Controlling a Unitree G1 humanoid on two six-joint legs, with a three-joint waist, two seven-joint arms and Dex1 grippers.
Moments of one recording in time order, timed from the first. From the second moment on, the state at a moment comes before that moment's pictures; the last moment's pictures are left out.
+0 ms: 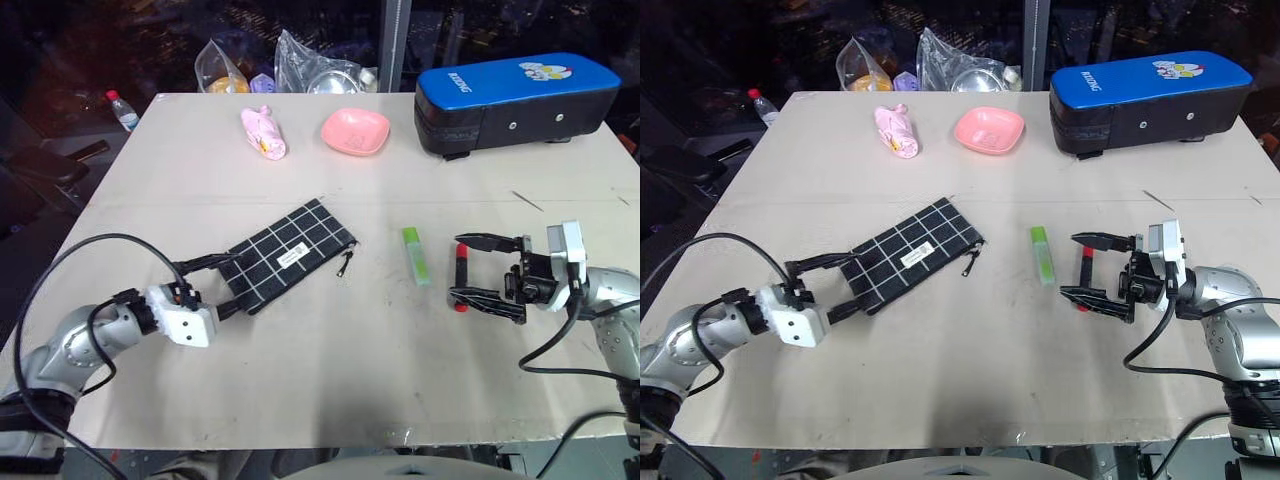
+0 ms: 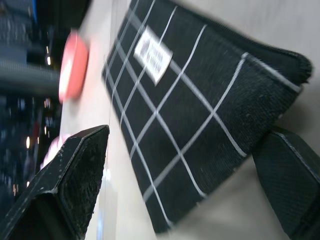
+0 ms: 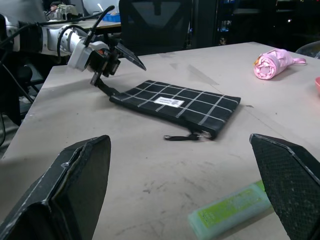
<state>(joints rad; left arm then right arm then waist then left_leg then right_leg) -0.13 0.94 0.00 0.47 0.29 -1.11 -0.52 -0.18 -0.66 -0.13 -0.11 0.64 0.19 1.30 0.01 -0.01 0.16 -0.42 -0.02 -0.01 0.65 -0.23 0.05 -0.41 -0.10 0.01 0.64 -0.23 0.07</state>
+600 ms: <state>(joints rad) -0.21 0.77 -0.02 0.36 0.60 -0.89 -0.22 -0.16 -0.65 -0.13 -0.11 0.64 0.17 1.27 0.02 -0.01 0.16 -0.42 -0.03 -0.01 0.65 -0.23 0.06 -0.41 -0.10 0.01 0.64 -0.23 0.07</state>
